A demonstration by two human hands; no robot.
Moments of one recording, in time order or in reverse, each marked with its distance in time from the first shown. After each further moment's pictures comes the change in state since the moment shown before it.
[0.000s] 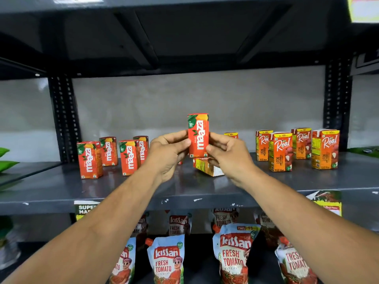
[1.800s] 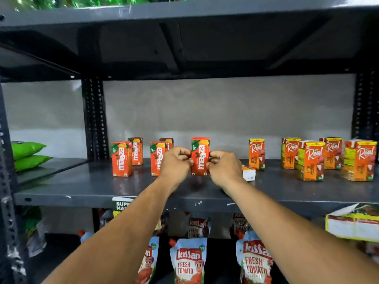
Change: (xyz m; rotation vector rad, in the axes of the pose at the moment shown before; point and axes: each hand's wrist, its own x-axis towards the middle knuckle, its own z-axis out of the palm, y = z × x) left_hand -0.008 -0.005 -0.057 0.415 0.214 -0.006; right_hand 0.003 0.012 0.083 -0.466 0.124 0.053
